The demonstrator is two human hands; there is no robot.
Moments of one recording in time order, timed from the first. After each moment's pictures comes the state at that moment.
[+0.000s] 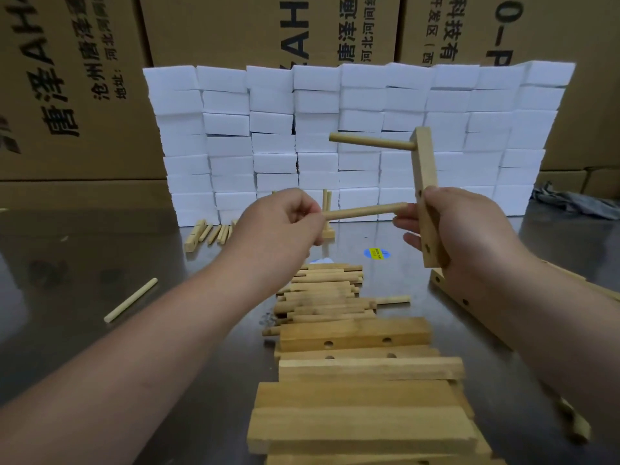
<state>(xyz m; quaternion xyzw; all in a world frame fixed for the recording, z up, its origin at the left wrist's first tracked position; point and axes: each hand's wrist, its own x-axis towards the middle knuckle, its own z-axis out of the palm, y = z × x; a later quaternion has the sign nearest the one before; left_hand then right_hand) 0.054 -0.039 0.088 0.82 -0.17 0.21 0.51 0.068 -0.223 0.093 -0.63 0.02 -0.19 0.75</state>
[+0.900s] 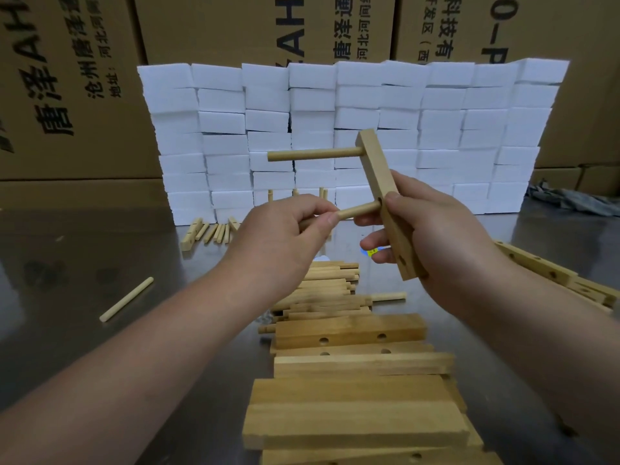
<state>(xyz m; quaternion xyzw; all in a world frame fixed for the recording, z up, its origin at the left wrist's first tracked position) 0.048 -0.046 0.083 0.84 -0.22 0.25 0.42 0.043 -0.206 0.091 -0.69 -0.15 -0.12 0.70</state>
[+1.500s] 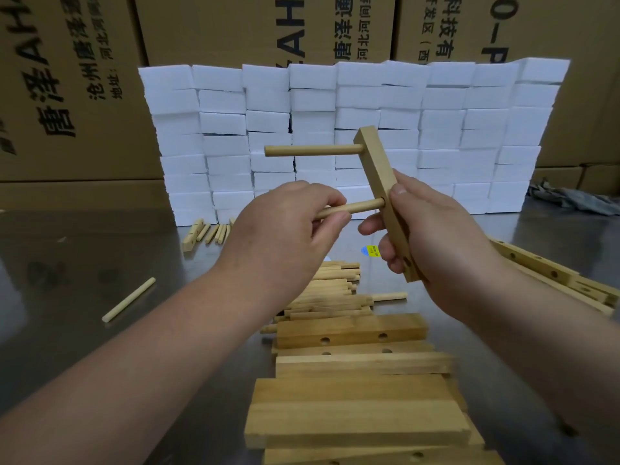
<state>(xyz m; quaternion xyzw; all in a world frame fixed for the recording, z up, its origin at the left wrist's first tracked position) 0.033 -0.049 0.092 0.84 -0.27 0.39 0.27 0.038 -0.204 0.090 -0.74 -0.12 -0.15 0.65</state>
